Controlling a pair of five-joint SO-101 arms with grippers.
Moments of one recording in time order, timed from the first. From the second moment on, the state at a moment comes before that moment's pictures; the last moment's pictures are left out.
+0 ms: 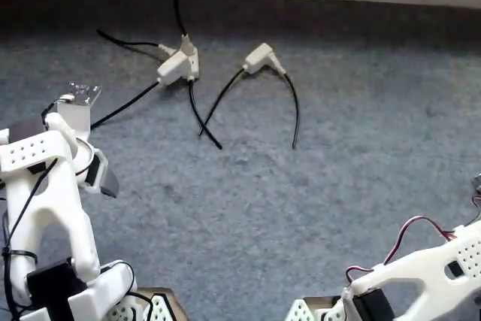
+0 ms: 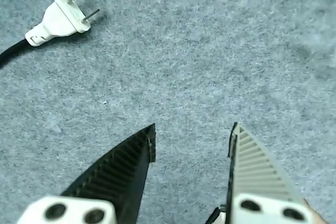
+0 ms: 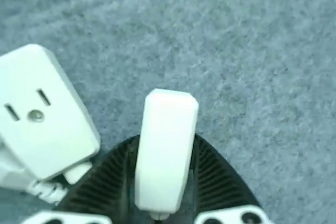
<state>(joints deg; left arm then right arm) -29.3 -17.2 32.4 81.1 -28.2 62.4 81.5 -95.3 82.7 43.2</state>
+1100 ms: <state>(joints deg) -29.3 -17.2 33.8 81.0 -24.5 16.1 54.3 -95.1 98.9 -21.0</state>
